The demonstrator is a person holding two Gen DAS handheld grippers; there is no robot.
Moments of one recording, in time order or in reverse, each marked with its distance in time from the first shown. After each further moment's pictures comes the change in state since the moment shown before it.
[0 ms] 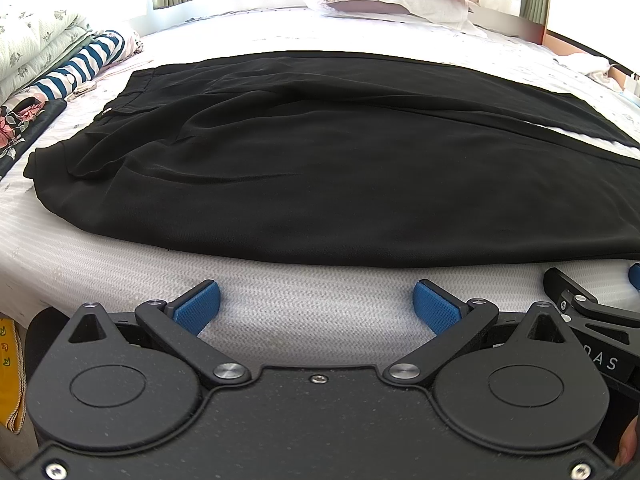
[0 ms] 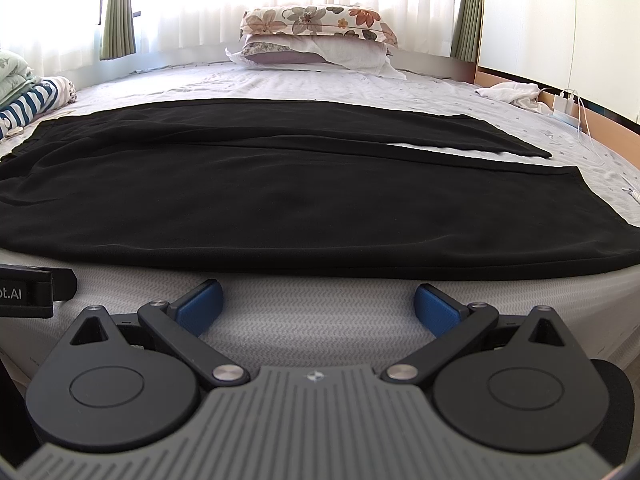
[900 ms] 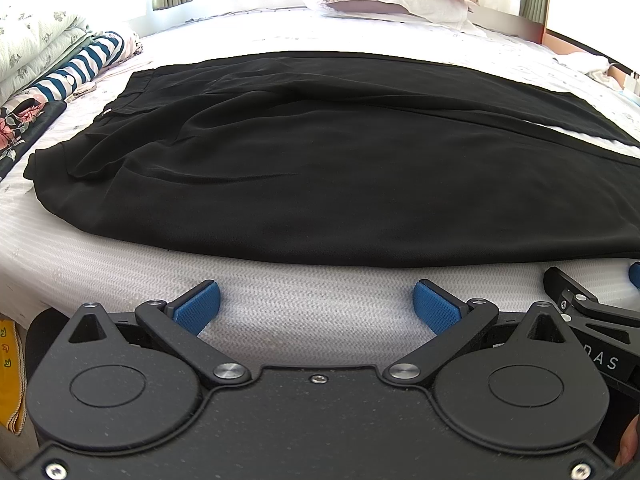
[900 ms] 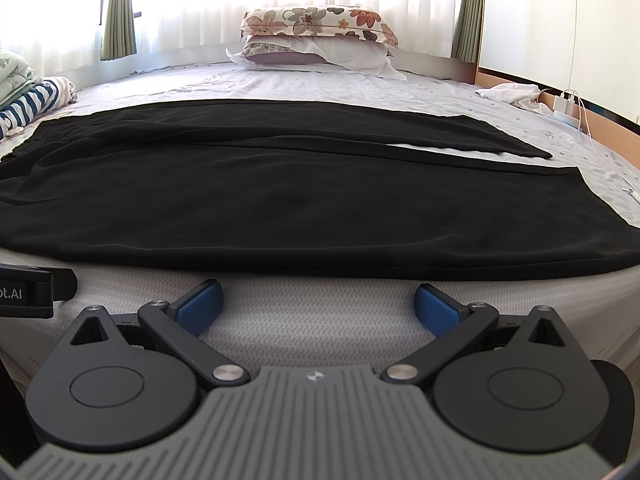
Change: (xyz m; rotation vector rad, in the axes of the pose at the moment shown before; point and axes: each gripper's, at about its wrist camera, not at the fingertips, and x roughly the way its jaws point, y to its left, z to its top) left arm 0.000 0.000 0.000 0.001 0.000 0.001; right arm 0.000 -0.003 -0.001 -0.001 0.000 0.000
